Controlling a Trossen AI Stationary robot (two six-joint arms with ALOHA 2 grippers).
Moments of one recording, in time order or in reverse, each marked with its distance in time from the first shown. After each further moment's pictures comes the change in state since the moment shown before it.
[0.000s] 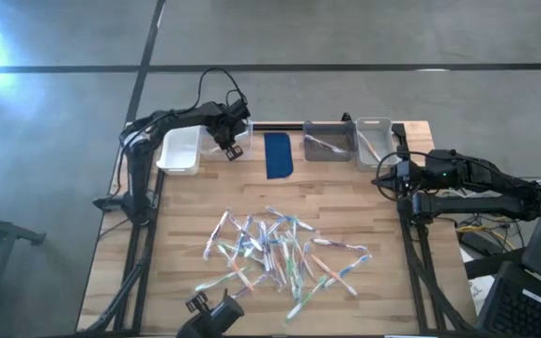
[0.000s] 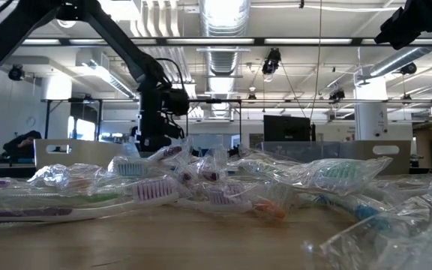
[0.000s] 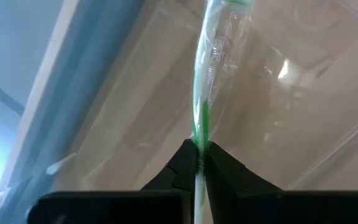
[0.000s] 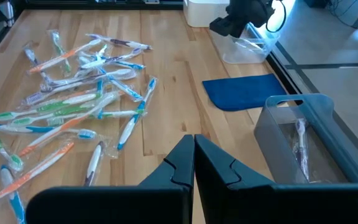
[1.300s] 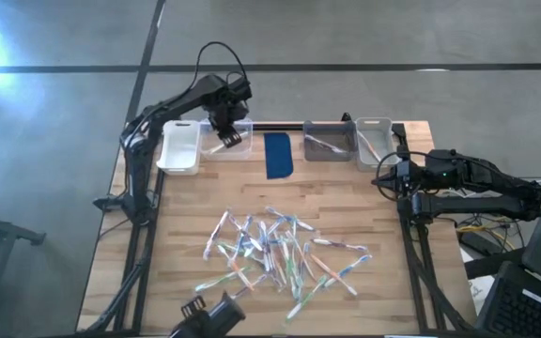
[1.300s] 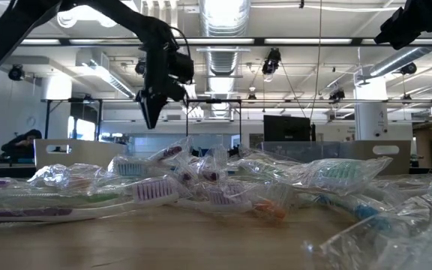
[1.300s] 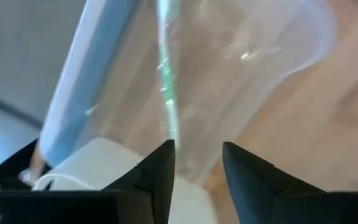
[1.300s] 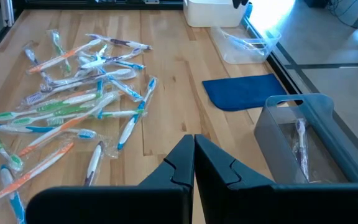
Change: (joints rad) left arm -0.018 -0.019 0.441 -0.562 0.139 0.016; right arm 0.000 0.000 0.000 0.000 0.000 0.000
